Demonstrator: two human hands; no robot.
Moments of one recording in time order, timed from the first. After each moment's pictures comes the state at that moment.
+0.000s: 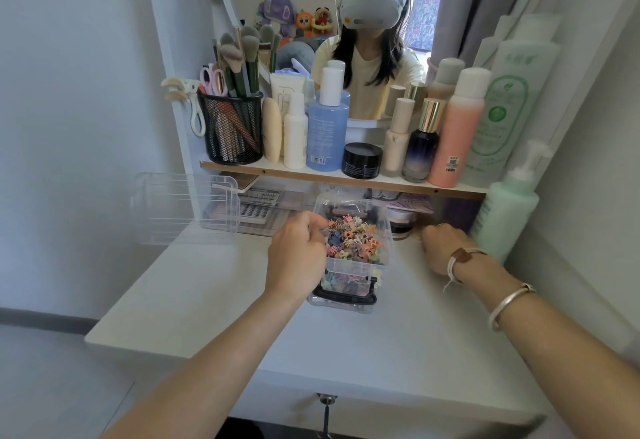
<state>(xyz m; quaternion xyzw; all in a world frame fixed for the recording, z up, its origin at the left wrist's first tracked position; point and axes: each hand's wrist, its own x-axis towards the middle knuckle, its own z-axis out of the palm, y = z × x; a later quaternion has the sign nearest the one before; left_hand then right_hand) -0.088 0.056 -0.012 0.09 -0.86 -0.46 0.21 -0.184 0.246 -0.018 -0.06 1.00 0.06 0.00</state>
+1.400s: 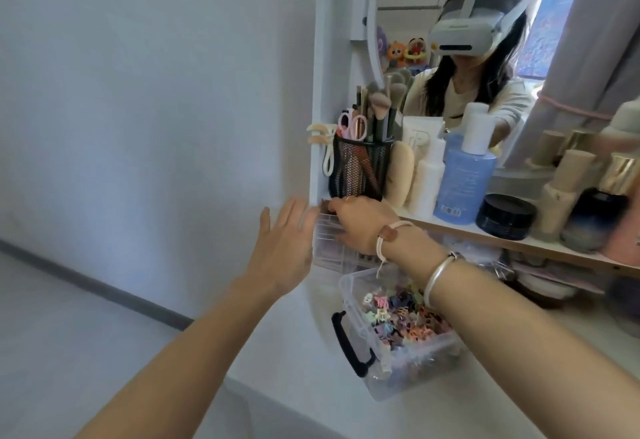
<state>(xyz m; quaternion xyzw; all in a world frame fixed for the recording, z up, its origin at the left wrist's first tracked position) -0.103 -0.122 -0.003 0.09 -0.98 0.02 0.20 -0.179 -0.012 0.046 -0.42 0.90 0.00 -0.09</state>
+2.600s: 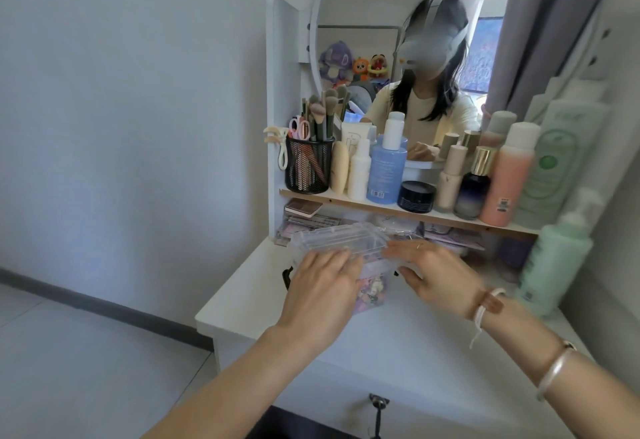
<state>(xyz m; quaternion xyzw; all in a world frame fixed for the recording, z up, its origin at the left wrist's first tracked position) -0.026 0.016 -0.014 -0.07 -0.95 -0.02 0.29 -0.119 0.183 0.012 -0.41 0.89 -0.10 -0.14</state>
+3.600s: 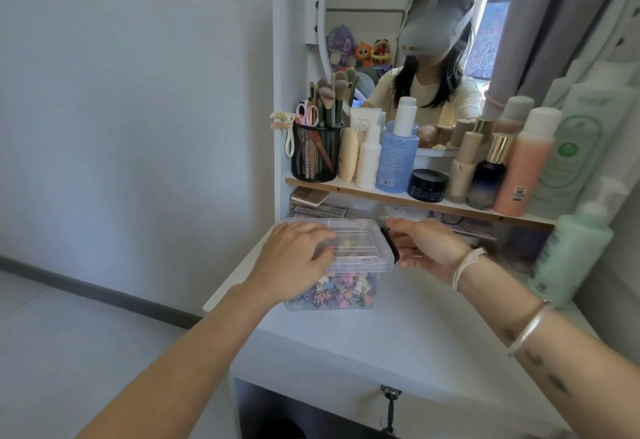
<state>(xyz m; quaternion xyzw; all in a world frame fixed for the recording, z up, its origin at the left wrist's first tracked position) -0.033 -0.036 0.008 -0.03 -0.97 -0.15 0.20 -0.125 0.140 0.030 -0.06 0.78 -0.59 0.19</state>
